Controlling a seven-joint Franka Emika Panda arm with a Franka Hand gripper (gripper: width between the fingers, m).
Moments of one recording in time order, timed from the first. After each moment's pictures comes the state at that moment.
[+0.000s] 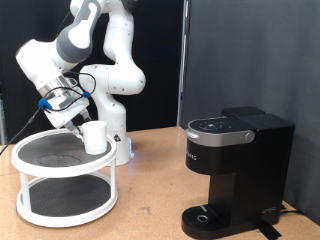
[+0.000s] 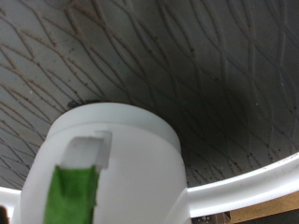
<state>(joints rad) -0.55 -0.63 -0.41 -2.89 0.39 2.06 1.84</state>
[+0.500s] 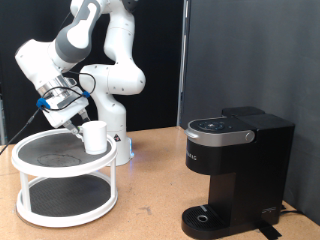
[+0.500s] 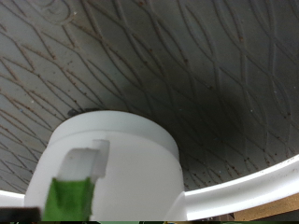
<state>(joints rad) -0.57 -0.63 -0.41 -2.90 0.39 2.06 1.84</state>
